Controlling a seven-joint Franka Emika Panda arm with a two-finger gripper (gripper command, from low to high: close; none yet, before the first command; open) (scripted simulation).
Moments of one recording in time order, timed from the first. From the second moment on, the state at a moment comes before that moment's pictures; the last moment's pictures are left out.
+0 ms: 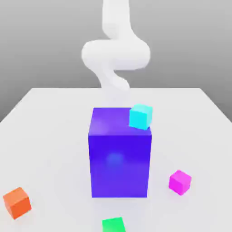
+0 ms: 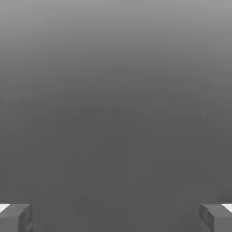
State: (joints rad) arm 0.03 -0.75 0.00 -2.29 0.06 2.33 0.84
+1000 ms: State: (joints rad) arm 0.19 0.08 0.31 -2.71 -0.04 2.83 2.17
